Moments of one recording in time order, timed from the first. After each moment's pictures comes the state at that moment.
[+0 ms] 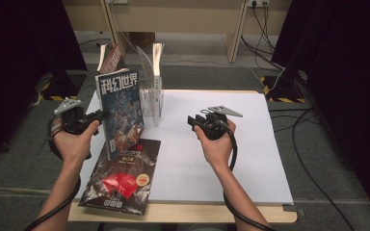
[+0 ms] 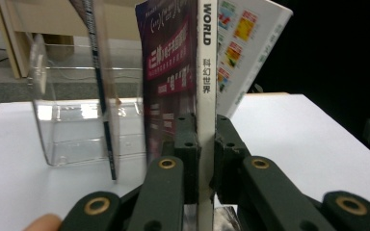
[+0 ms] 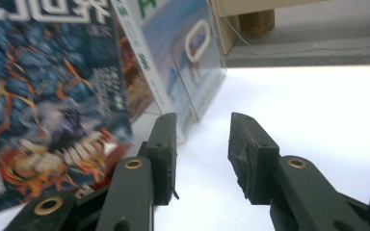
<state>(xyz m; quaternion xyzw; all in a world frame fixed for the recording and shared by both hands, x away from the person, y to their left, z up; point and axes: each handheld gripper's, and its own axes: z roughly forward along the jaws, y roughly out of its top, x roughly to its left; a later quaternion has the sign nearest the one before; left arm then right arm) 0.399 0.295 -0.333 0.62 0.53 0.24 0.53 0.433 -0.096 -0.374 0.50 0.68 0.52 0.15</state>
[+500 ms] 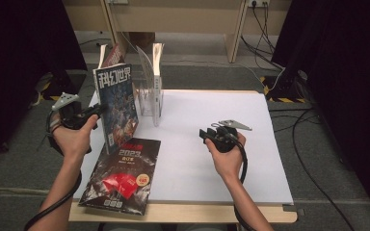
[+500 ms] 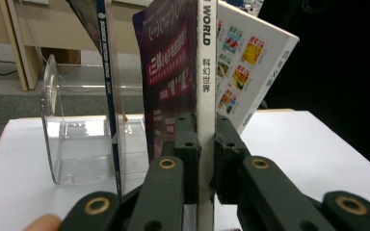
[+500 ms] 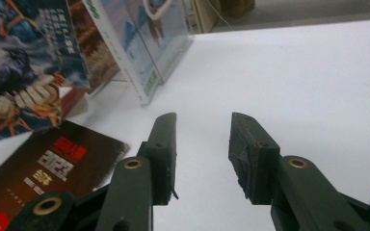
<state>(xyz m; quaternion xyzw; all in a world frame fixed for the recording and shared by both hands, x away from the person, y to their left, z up) 0.411 0.295 -0.326 0.61 0.52 0.26 0.54 0.416 -0.130 -0.410 0.53 0.68 0.48 0.15</state>
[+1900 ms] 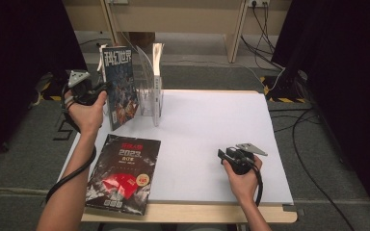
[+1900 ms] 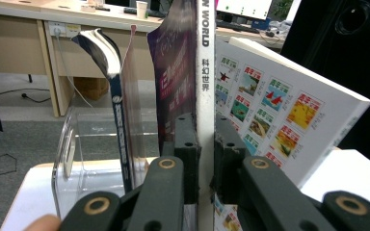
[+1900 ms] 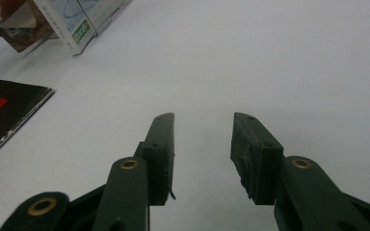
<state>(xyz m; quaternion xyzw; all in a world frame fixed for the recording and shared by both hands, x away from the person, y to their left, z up) 0.479 0.279 -0.313 0.58 0.53 0.33 0.53 0.382 -0.183 -0.471 0.56 0.67 0.45 0.19</state>
